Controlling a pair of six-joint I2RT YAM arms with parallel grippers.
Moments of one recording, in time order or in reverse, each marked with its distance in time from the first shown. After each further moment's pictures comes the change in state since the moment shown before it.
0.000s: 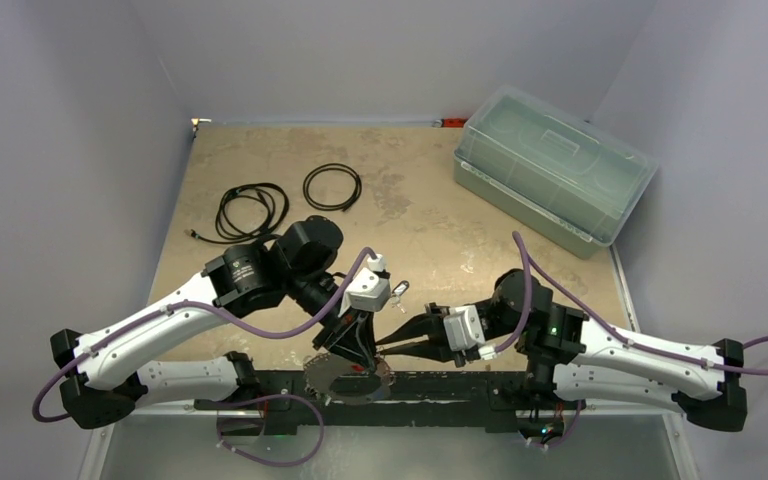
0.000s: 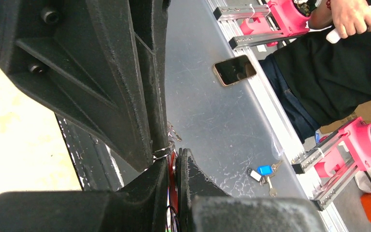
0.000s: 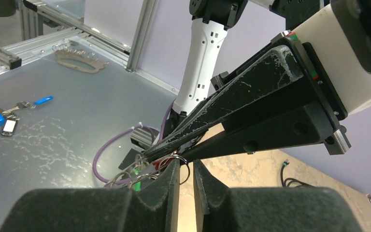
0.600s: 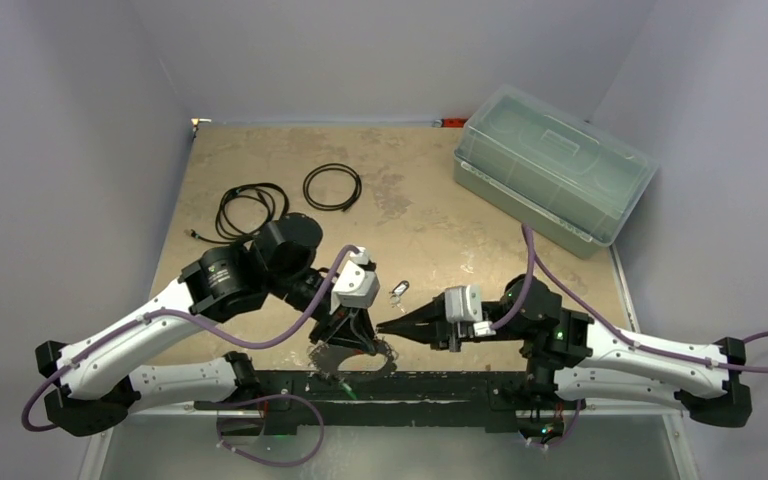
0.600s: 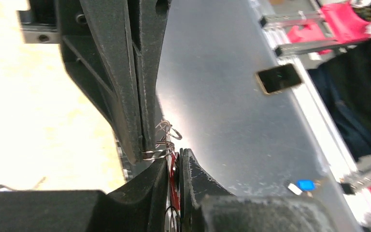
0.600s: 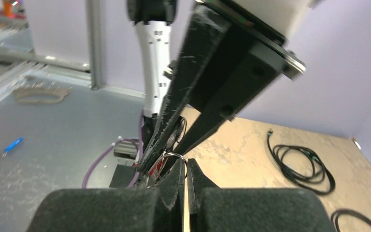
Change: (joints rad) left arm 0.001 -0.048 0.026 -0.005 -0.121 0.027; right arm 0.040 -0.024 -0.004 0.025 0.242 0.148
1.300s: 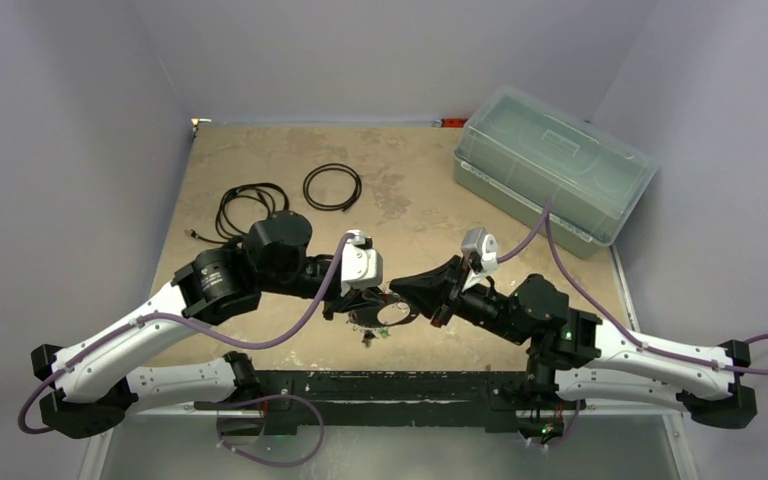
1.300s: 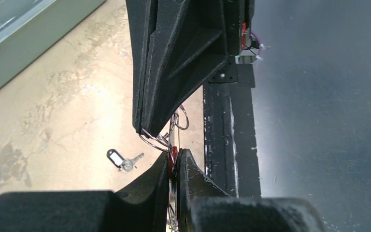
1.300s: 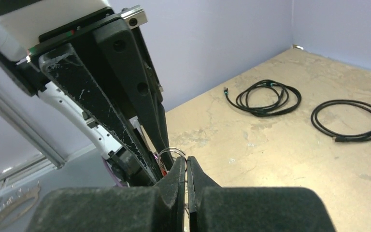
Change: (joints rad) left arm 0.001 -0.040 0.007 0.112 -0.437 0.047; right arm 0.001 -0.044 0.014 -0.056 0.547 0.453
